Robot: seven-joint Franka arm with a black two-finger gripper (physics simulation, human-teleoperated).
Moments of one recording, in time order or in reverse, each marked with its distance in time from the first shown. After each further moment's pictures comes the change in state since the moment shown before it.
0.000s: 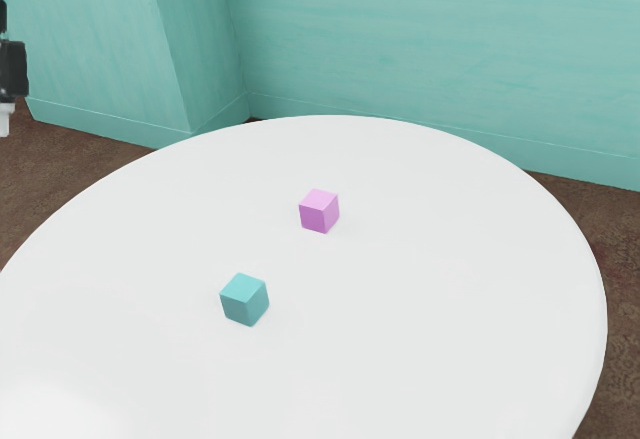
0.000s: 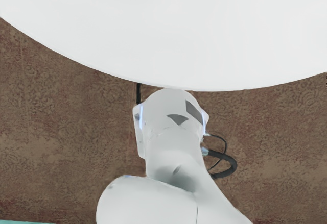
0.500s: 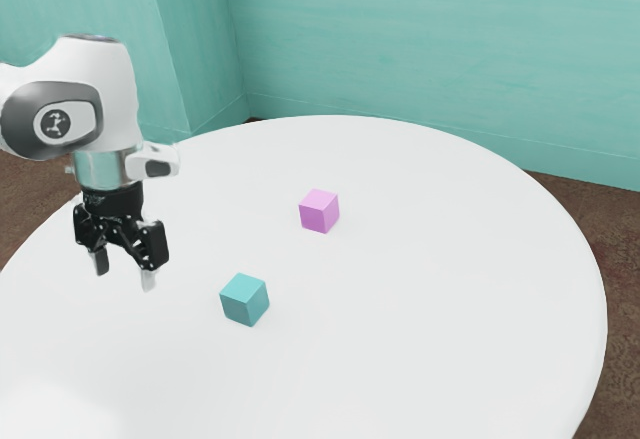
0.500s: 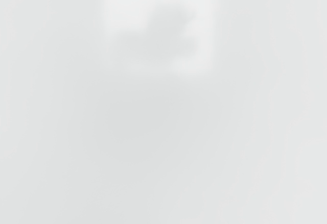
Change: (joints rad) arm -0.123 -0.217 -0.058 -0.819 0.042 0.839 -0.156
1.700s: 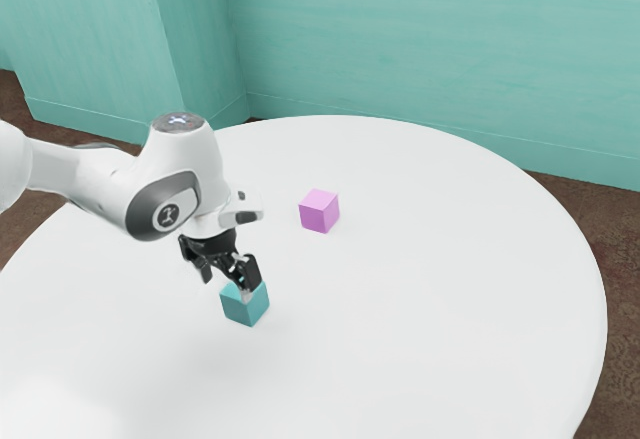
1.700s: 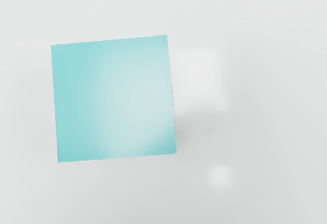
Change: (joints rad) arm -0.025 0.400 -0.003 -0.062 -0.033 0.739 0.093
